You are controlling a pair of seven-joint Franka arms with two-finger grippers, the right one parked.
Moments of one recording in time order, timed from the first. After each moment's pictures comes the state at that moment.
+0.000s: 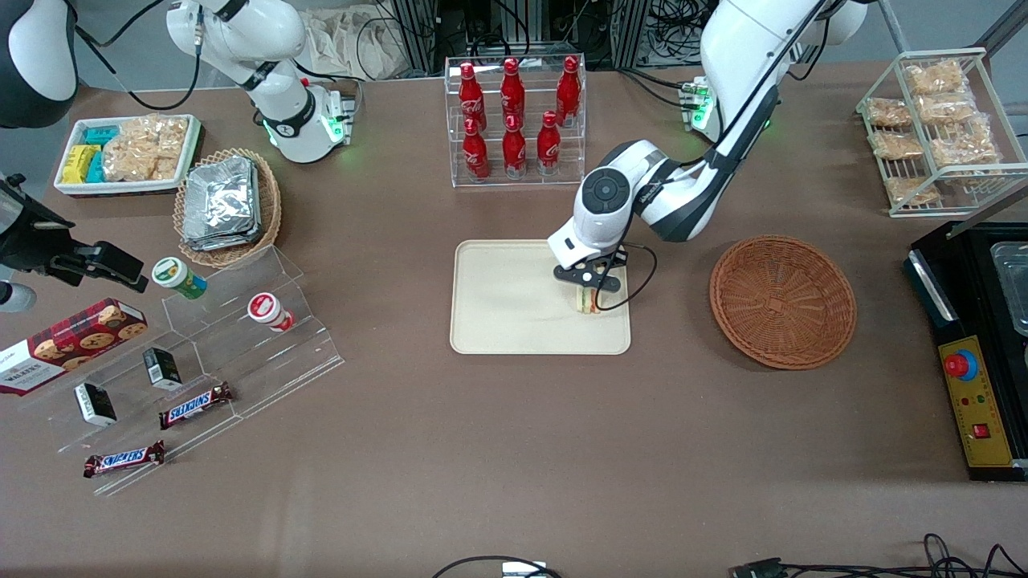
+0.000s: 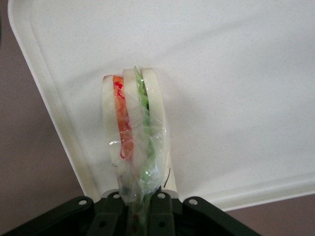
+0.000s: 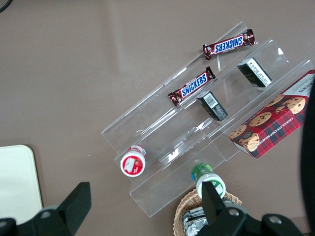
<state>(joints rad) -0.32 0.42 -0.42 -2.11 0.19 2.37 -0.60</state>
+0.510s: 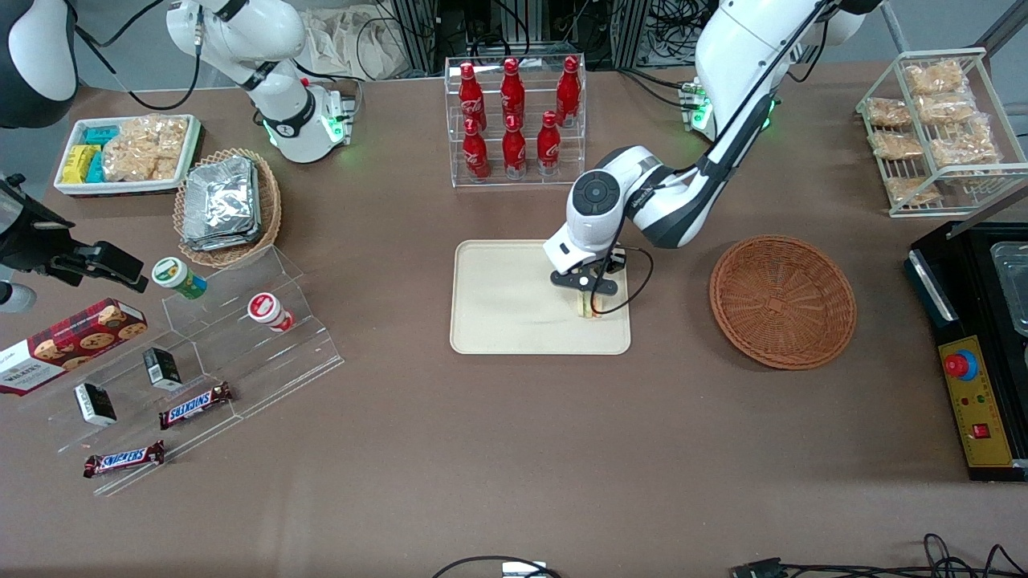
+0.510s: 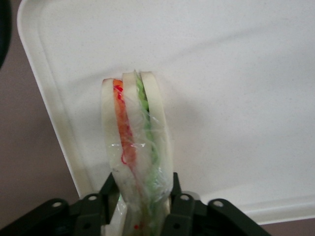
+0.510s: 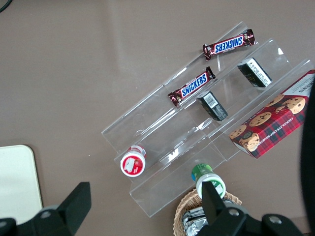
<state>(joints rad) -0.32 0.44 -0.42 -2.08 0.24 2.37 -0.69</state>
